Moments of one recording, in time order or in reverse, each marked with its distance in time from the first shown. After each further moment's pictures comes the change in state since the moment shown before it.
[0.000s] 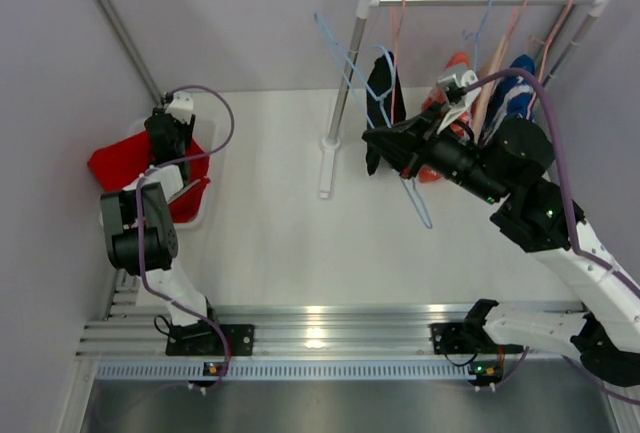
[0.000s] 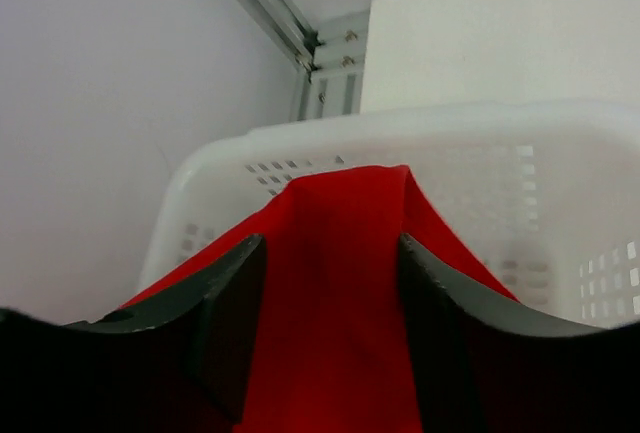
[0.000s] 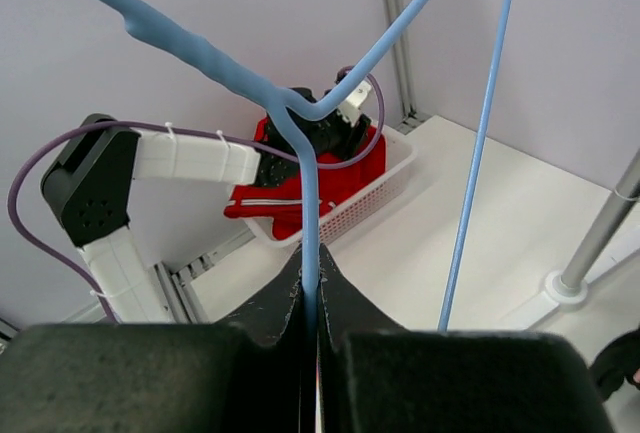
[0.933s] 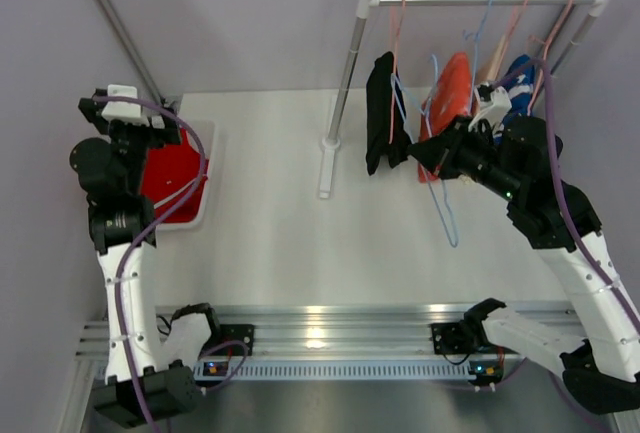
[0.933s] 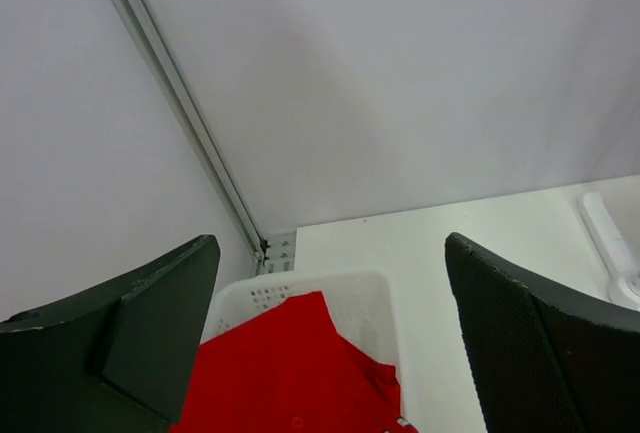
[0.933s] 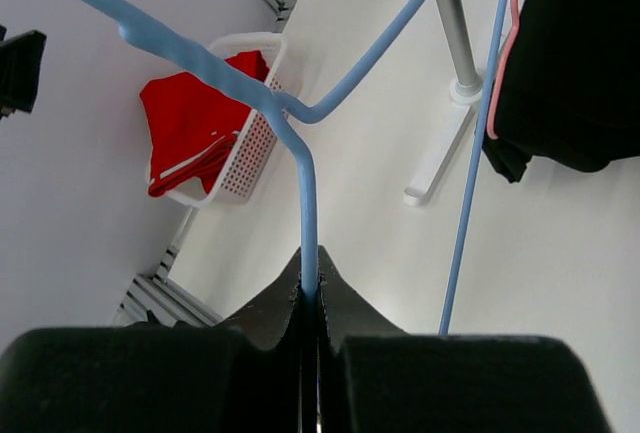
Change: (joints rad) left arm 0.031 -0.834 0.069 -0.510 0.326 -0.286; right arm -0.352 -0.093 -0.092 -0.338 -0.025 0.276
